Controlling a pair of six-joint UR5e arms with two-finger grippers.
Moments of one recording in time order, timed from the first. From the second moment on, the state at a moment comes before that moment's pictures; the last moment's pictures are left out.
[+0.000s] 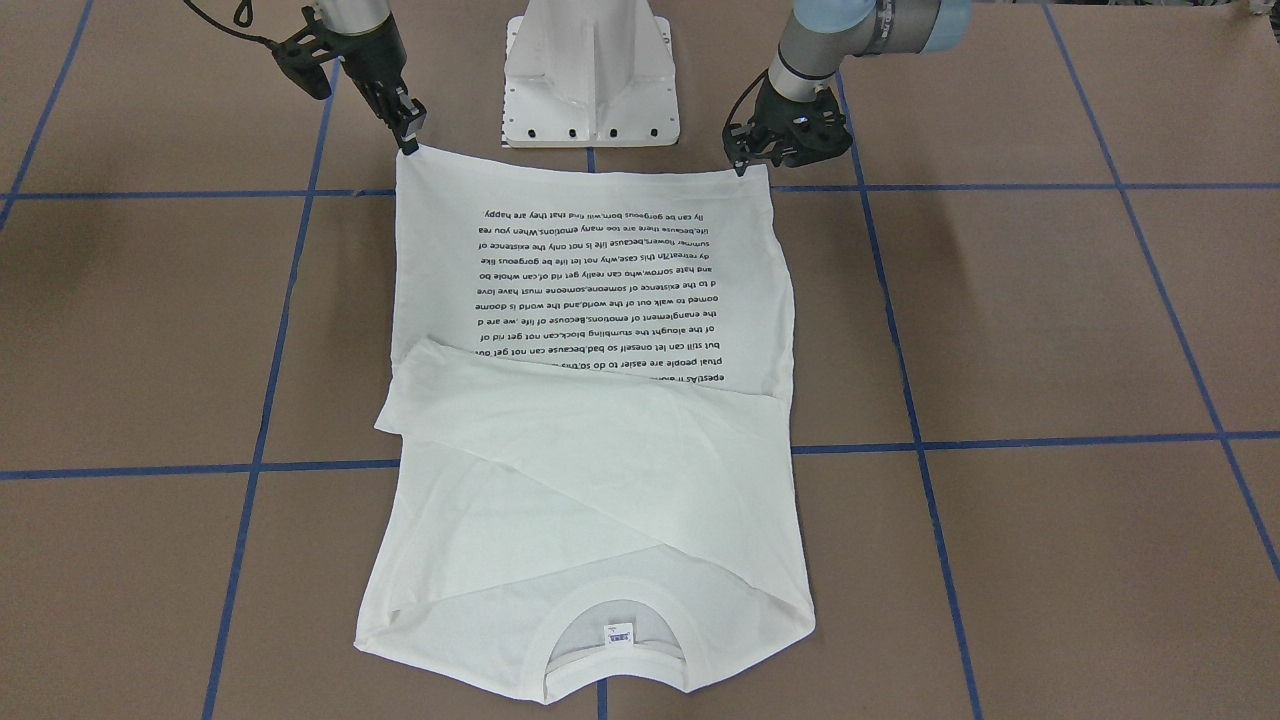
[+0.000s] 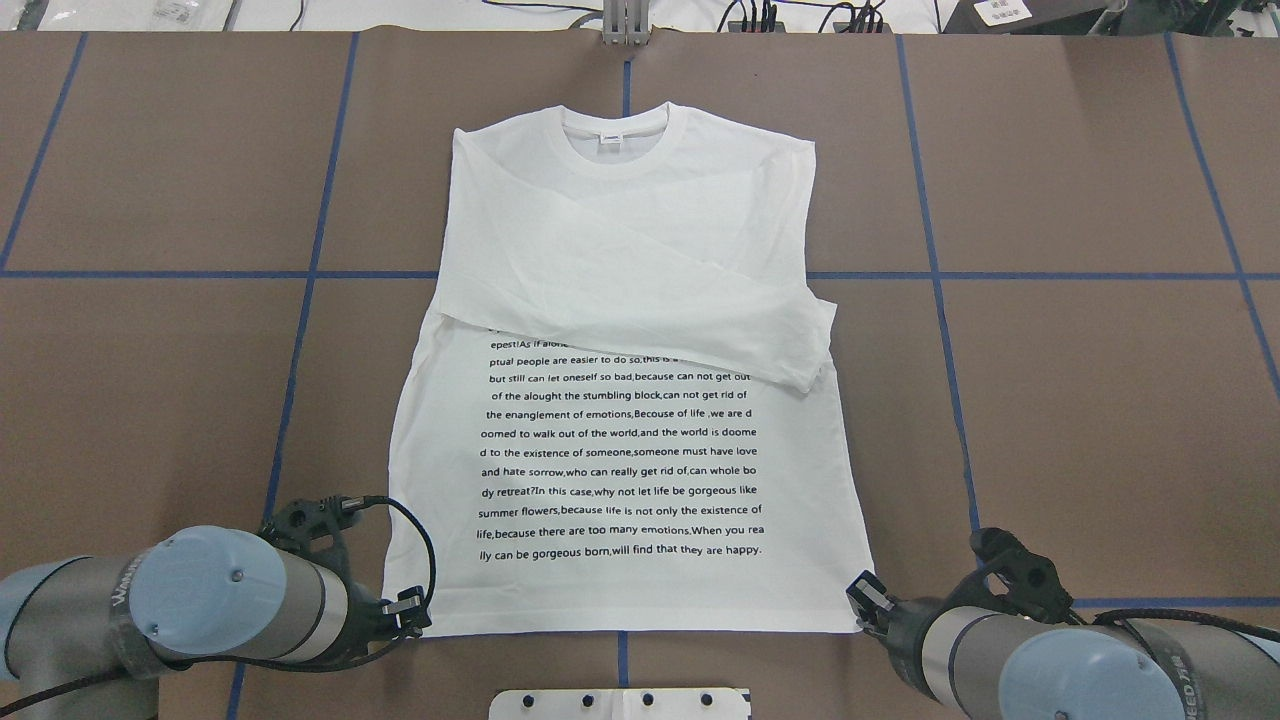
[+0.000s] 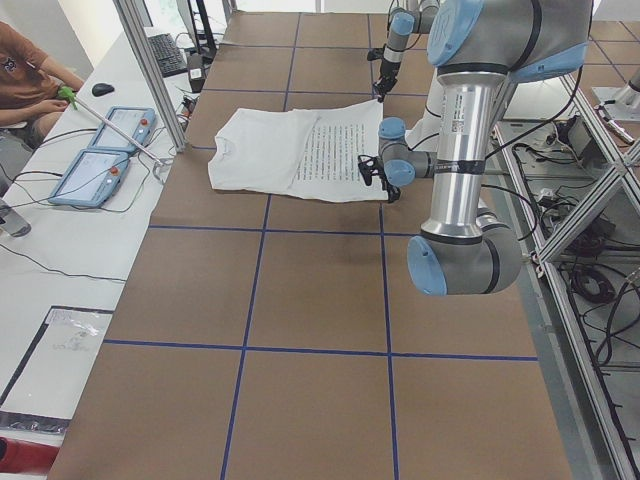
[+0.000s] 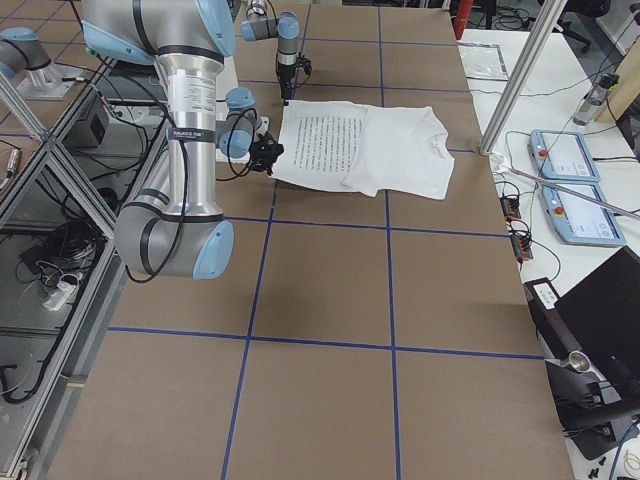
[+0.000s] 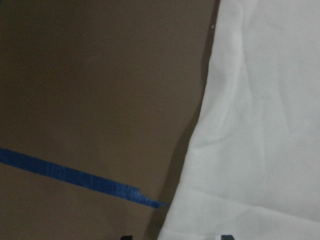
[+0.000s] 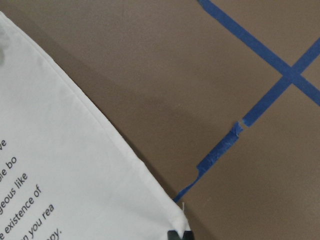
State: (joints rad) left arm -0.19 -1.68 -2.04 -1.85 -1.81 -1.76; right arm 0.05 -1.60 2.26 -1.39 1.45 2.37
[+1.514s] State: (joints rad) left arm -0.19 -1.67 -2.16 -1.85 -1.85 -1.77; right arm 0.05 -1.61 2.28 -1.39 1.48 2.37
